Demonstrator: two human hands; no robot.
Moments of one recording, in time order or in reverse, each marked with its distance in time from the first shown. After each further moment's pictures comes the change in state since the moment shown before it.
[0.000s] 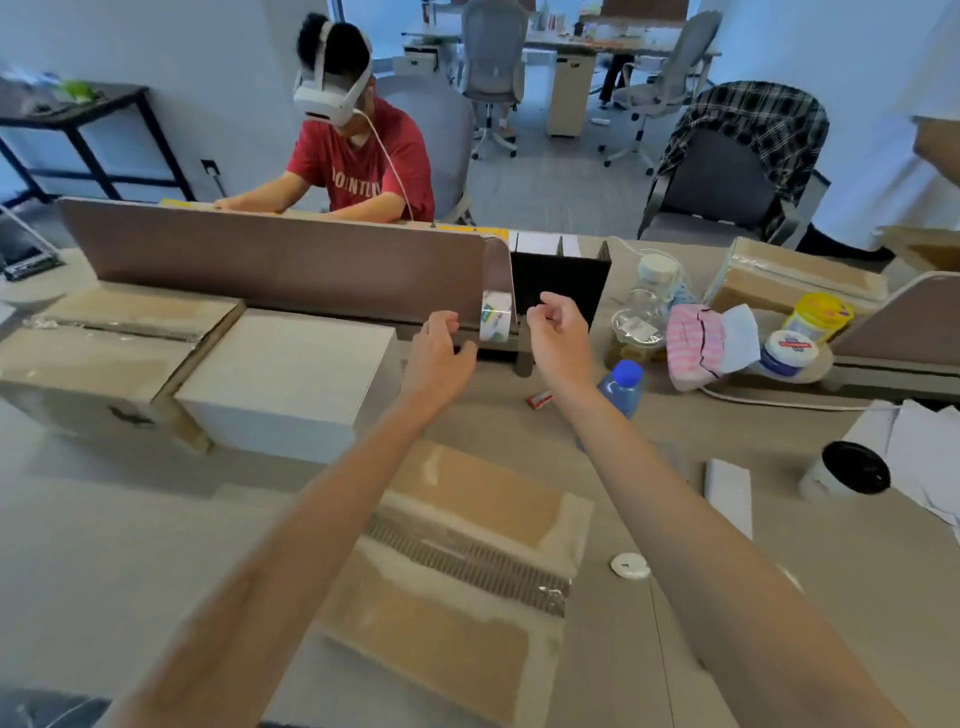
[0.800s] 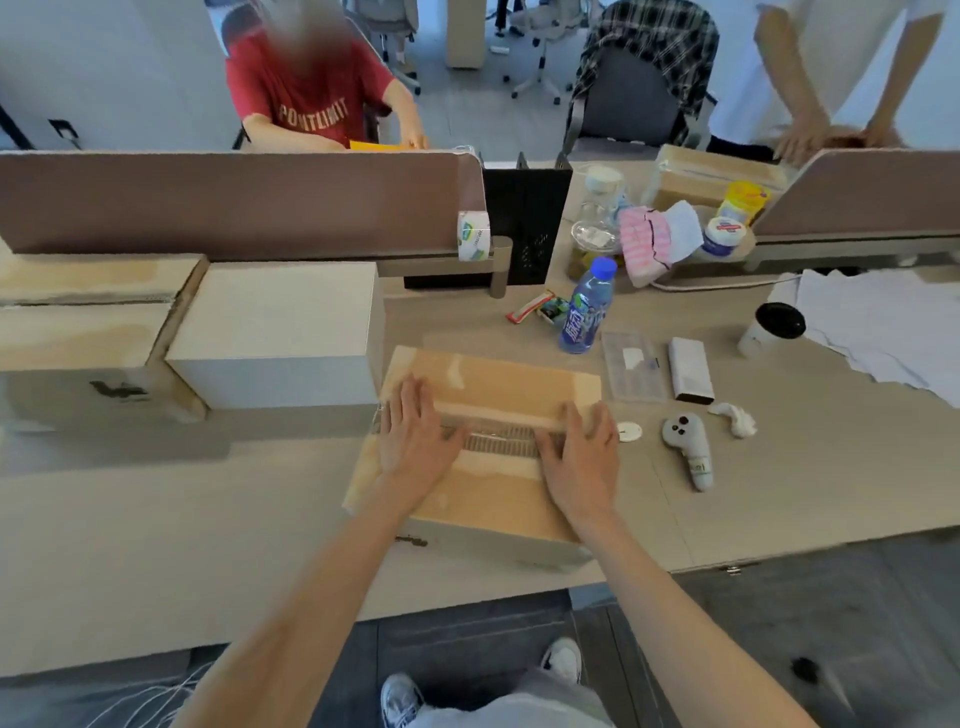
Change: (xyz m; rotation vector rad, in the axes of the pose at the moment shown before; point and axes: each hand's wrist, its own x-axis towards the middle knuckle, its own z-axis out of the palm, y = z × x) left_hand -0.139 -0.163 -0.004 0.574 -0.220 0.175; right_hand -0.245 0.129 0.006 -0.867 0.079 0.197
